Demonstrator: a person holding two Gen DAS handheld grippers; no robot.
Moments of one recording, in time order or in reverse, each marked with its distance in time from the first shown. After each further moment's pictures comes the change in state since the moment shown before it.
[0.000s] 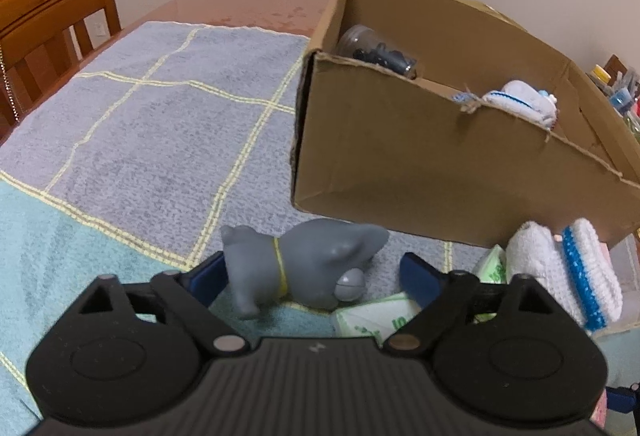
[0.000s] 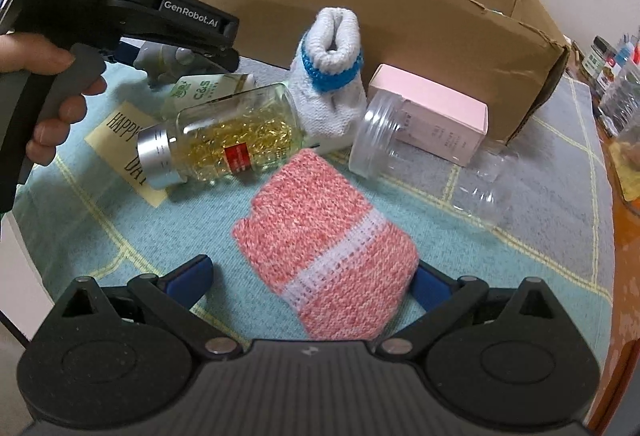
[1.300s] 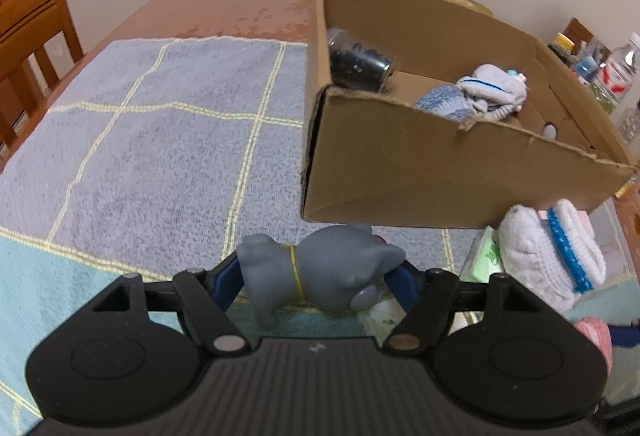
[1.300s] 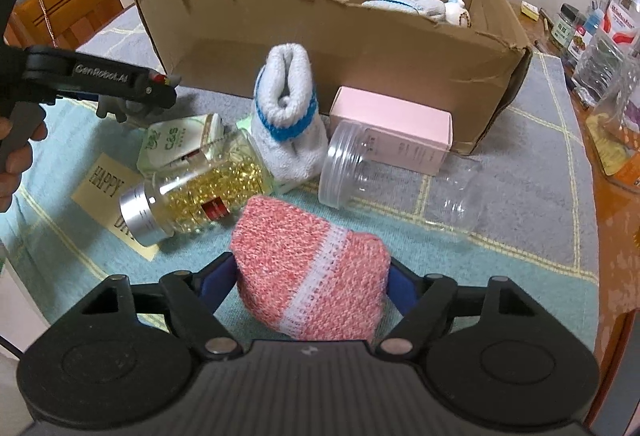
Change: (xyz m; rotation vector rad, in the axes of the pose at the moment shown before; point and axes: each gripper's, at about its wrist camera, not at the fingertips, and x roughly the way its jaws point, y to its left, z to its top) left arm -0.010 0.020 0.018 0.158 0.052 -0.101; right arm -0.006 -0.014 0.027 0.142 0.027 -0.010
